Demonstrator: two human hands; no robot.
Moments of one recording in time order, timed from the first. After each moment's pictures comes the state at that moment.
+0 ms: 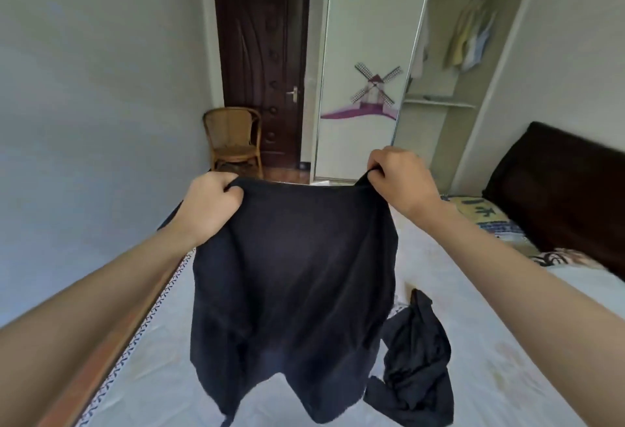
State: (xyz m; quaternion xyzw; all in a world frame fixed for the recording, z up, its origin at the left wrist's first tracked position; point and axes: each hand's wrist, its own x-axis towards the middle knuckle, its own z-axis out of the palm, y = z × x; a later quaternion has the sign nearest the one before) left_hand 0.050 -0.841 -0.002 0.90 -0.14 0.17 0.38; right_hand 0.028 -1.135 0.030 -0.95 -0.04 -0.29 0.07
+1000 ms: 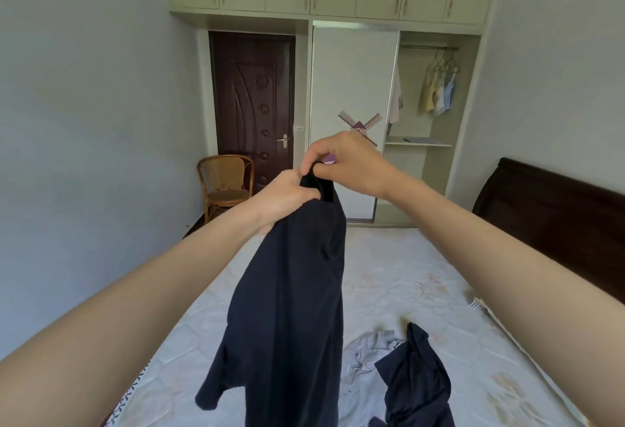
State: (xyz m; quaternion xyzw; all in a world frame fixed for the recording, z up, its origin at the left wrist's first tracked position) left_hand -0.005 -0.919 0.098 0.79 -0.27 -0.06 0.55; right_hand -0.035 -1.067 0.142 -0.90 -0.27 -0.24 0.24
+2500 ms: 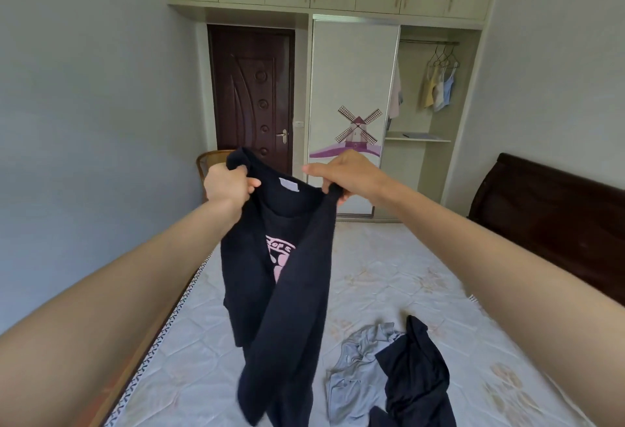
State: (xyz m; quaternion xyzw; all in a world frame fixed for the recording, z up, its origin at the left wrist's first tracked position) left_hand 0.055 -0.866 0.071 0.69 0.03 0.15 0.71; right_hand -0.025 -1.055 0.116 -0.90 -0.03 -0.13 0.41
